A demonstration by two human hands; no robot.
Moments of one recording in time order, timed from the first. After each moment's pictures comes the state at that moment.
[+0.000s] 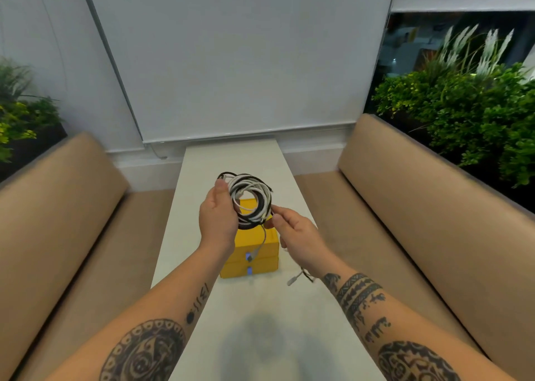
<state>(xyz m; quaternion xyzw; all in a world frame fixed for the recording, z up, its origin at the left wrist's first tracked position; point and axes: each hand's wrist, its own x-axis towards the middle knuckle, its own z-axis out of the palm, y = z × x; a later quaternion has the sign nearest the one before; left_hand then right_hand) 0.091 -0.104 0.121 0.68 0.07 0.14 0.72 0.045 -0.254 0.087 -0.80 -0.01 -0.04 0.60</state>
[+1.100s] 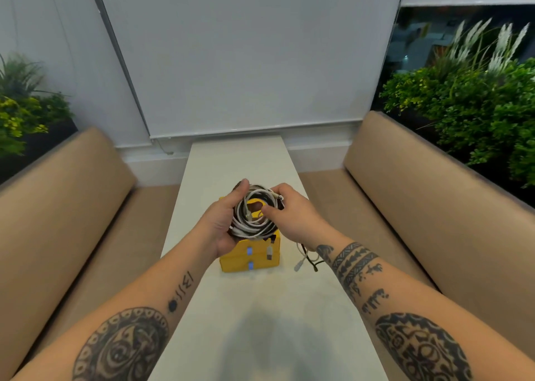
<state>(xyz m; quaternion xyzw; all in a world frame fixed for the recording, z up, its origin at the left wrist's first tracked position) 0.082 -0.092 0.128 0.57 0.05 -0.19 0.80 0.055 -0.254 0.134 -0.88 -0.02 -0.02 0.48</state>
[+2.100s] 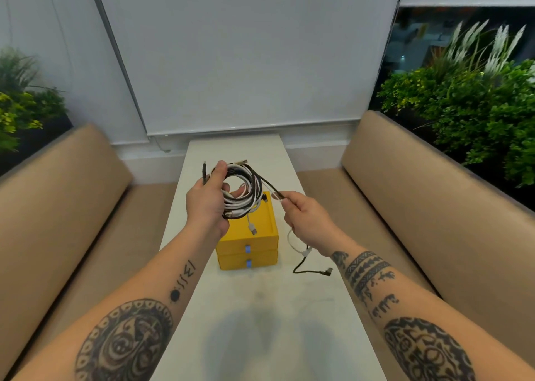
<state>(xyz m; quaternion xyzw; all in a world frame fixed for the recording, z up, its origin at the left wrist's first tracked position) 0.101 -0.090 0.139 0.51 0.14 0.05 0.85 0.050 -0.276 0.112 -0.84 -0.02 -0.02 0.55</state>
